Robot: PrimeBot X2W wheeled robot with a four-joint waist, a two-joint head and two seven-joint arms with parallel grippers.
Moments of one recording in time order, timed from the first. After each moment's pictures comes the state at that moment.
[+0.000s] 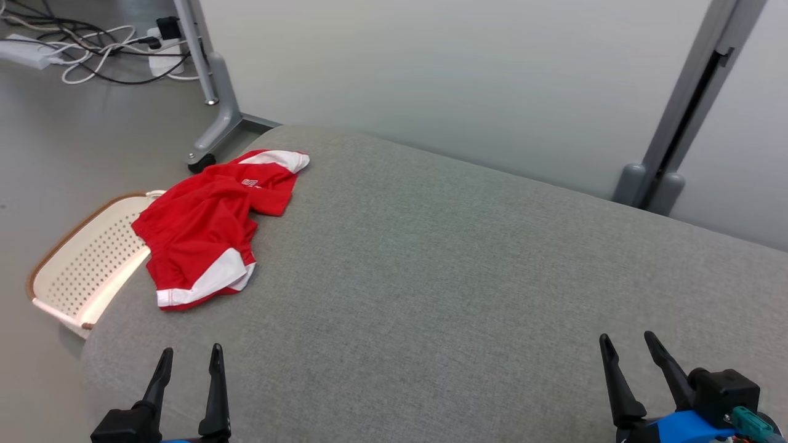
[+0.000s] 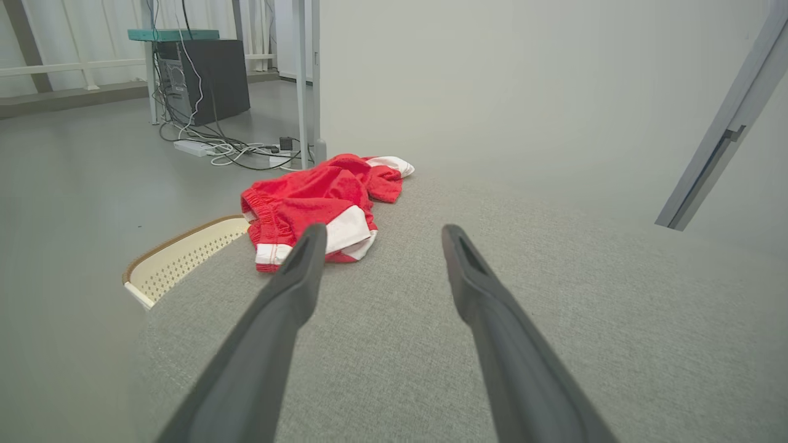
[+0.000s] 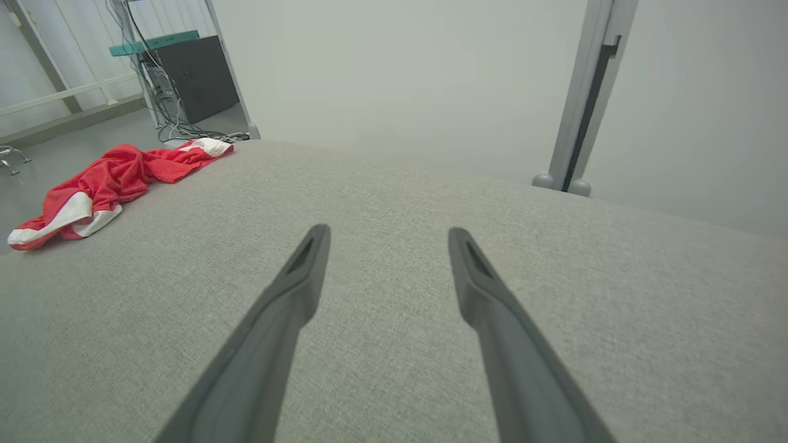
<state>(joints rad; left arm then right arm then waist) 0.12 0.25 -0.20 0.11 -0.37 0.08 -0.19 0.08 -0.05 -0.04 0.12 0.15 0.13 -0.07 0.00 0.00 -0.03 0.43</state>
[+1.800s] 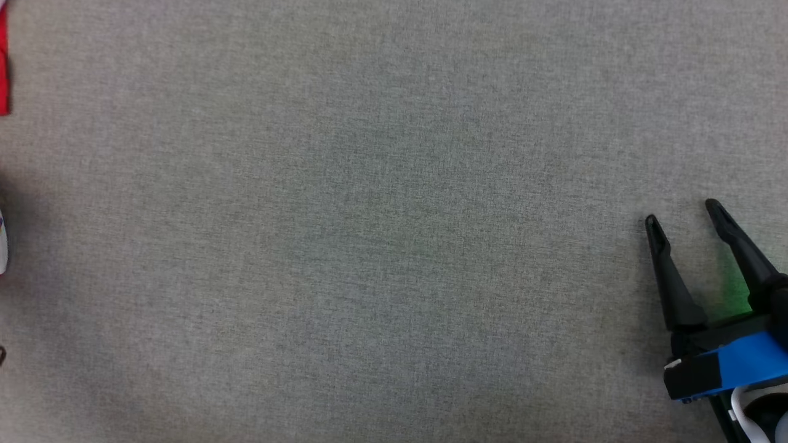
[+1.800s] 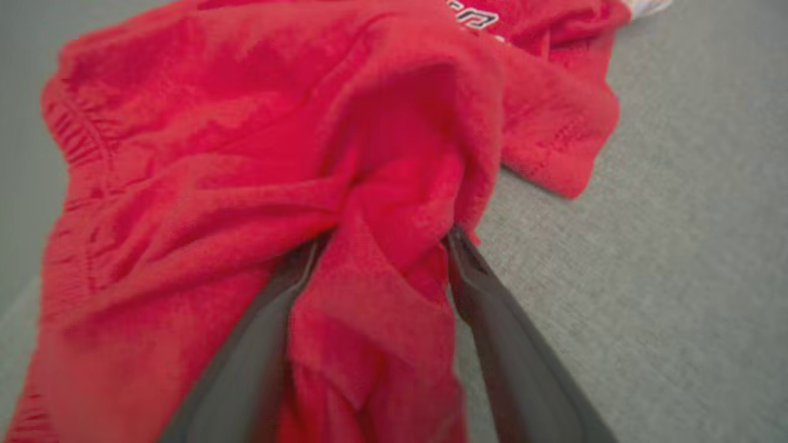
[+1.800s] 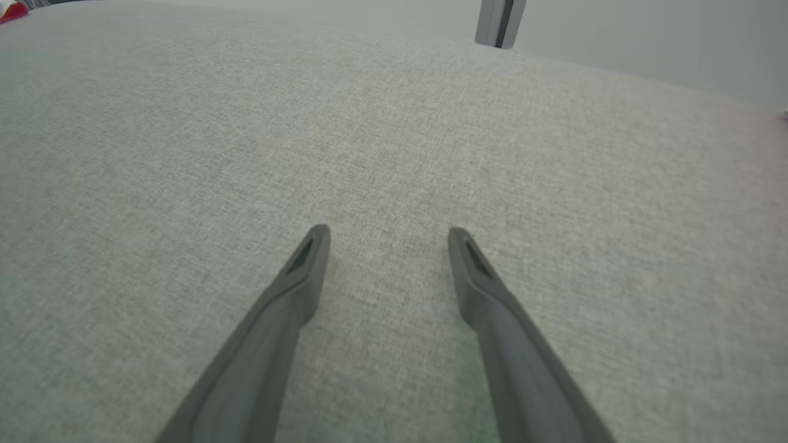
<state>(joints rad) -0.66 0.51 0.07 0.63 -0.73 0.11 0.39 -0.04 -0.18 -0.04 -0.31 0.07 0.13 0.12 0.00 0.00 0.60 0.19</state>
